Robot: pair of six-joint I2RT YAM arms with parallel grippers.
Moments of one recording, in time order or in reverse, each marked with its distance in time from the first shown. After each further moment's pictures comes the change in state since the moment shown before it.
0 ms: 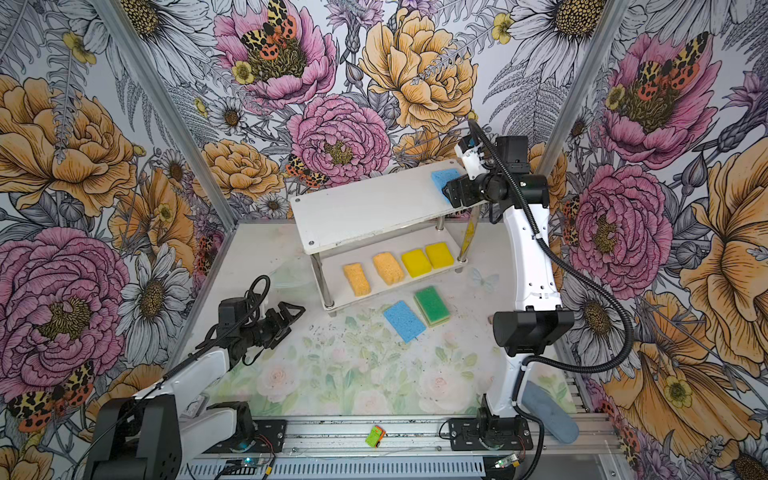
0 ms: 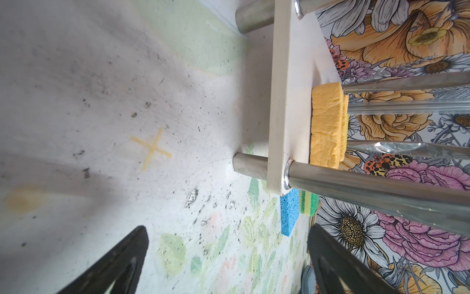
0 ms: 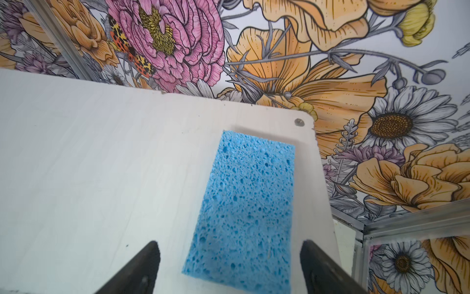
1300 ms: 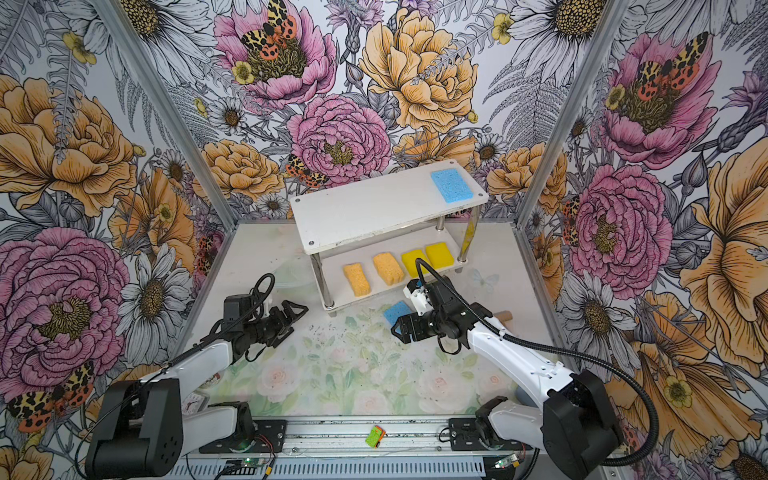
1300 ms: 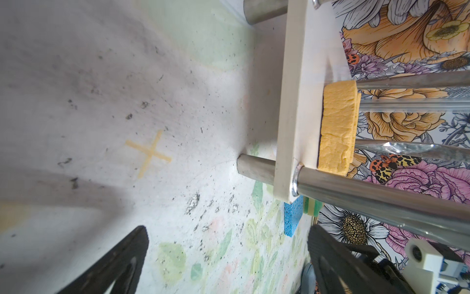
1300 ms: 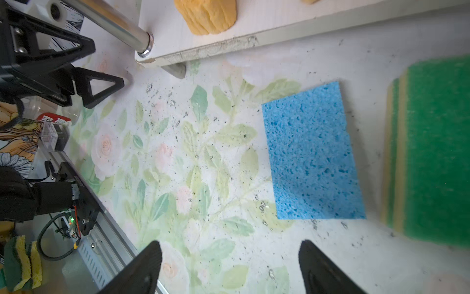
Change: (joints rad) left arm -0.030 0.084 0.035 0.008 -0.004 -0.003; right arm 0.500 -0.678 -1.667 0.612 -0.002 0.598
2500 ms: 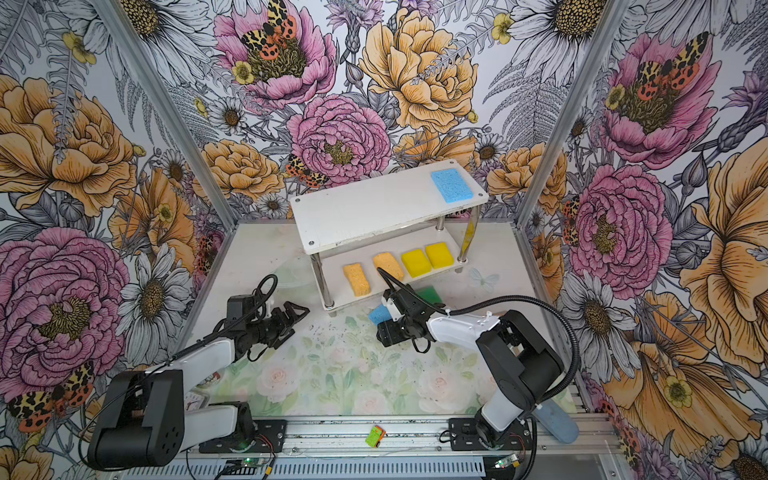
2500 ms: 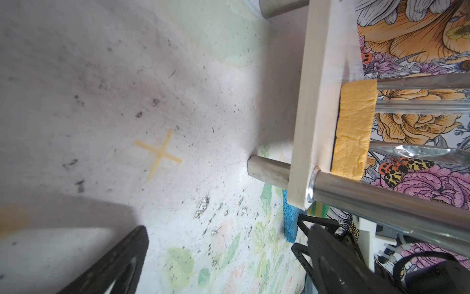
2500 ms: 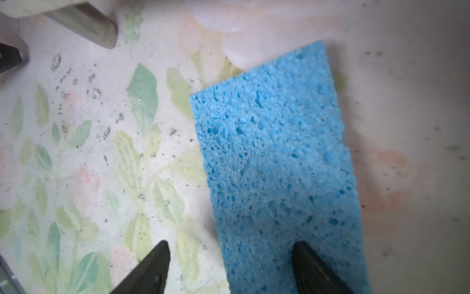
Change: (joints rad) left arm -0.008 0.047 0.000 0.017 -0.019 0.000; right arm 0.159 0.395 0.045 0.264 0.126 0.032
